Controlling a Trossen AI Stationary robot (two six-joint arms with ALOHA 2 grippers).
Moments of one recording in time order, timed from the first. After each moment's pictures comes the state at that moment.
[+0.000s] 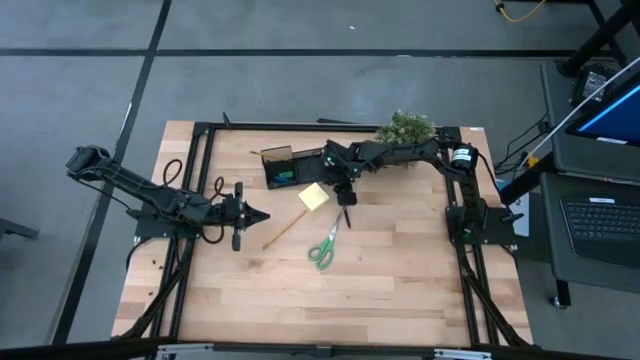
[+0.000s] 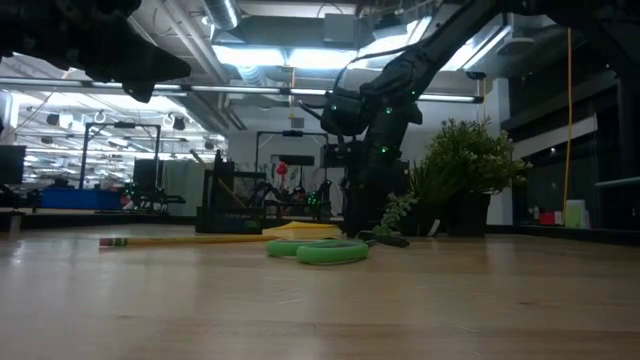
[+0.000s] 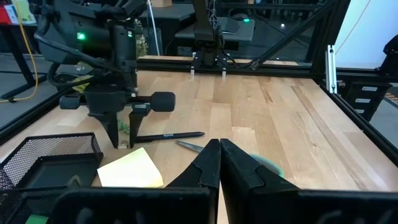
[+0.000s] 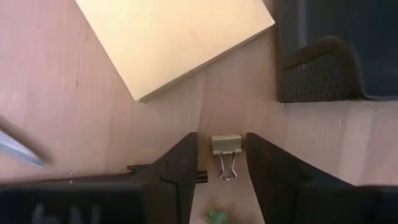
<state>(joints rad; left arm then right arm) -0.35 0.69 0.22 0.28 -0.44 -0.12 -0.34 2.08 1.35 -0.53 -0.14 -0.48</state>
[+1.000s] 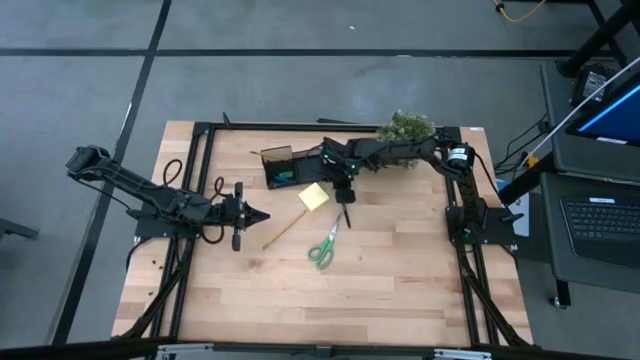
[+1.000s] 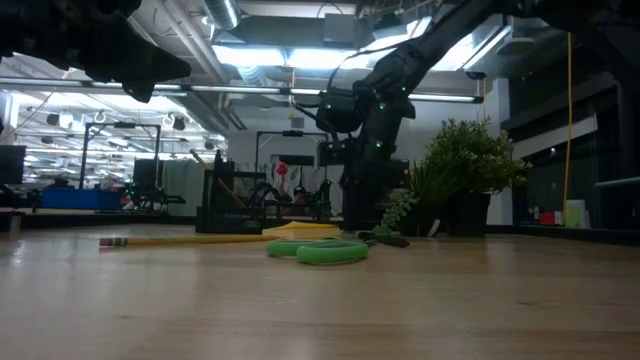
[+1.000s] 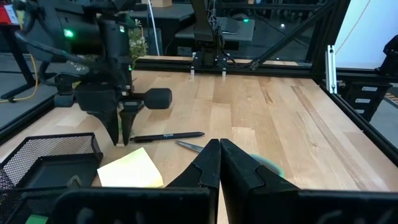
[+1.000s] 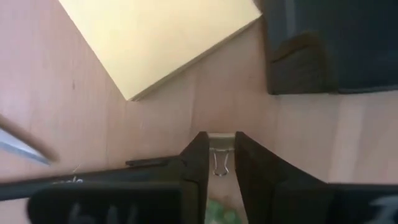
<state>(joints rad) -0.35 0.69 0.22 0.28 -0.44 -0.12 -0.36 2.09 1.45 -0.62 -0.15 -0.45</state>
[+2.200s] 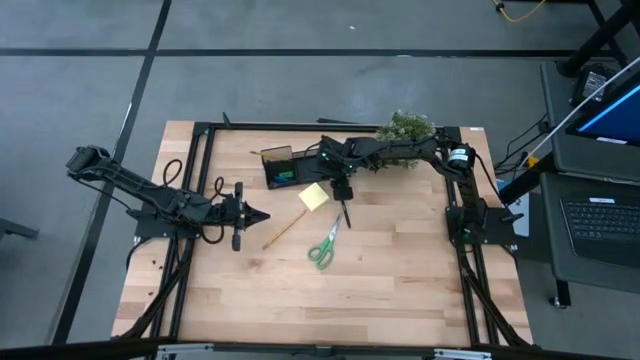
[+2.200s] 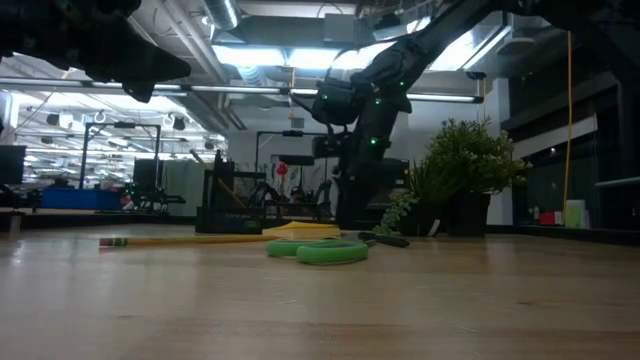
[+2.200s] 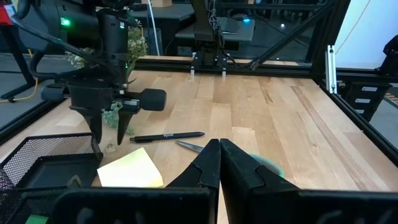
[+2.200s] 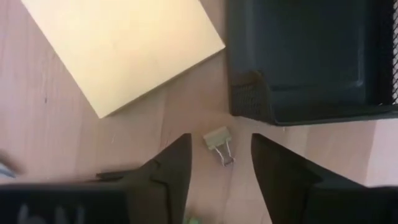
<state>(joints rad) -0.35 0.69 0.22 0.28 -0.44 -0.12 -0.34 2.08 1.47 -0.60 -0.06 -0.50</state>
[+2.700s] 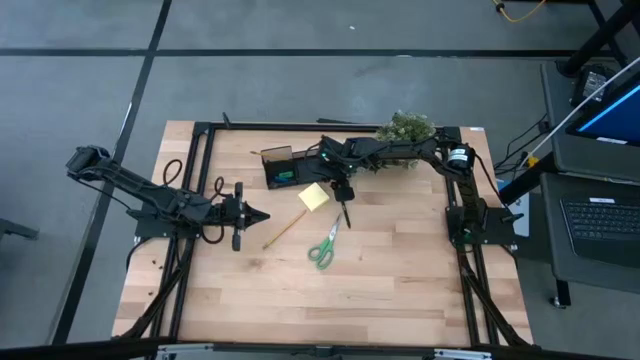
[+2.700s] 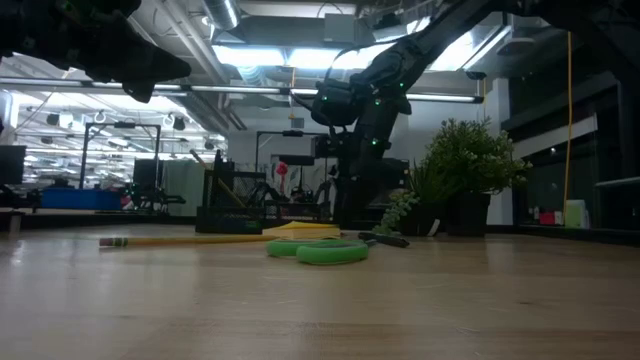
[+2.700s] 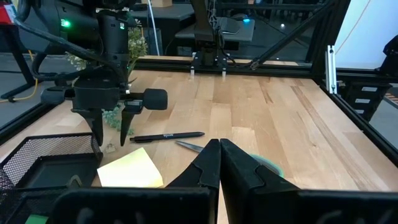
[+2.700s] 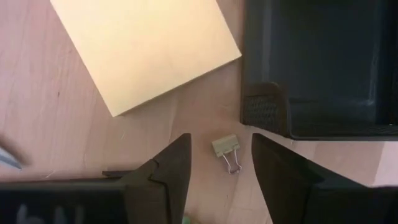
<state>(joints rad) -0.35 0.69 0.22 0.28 -0.44 -0.12 -0.34 2.09 1.47 -0.59 -0.09 -0.58</state>
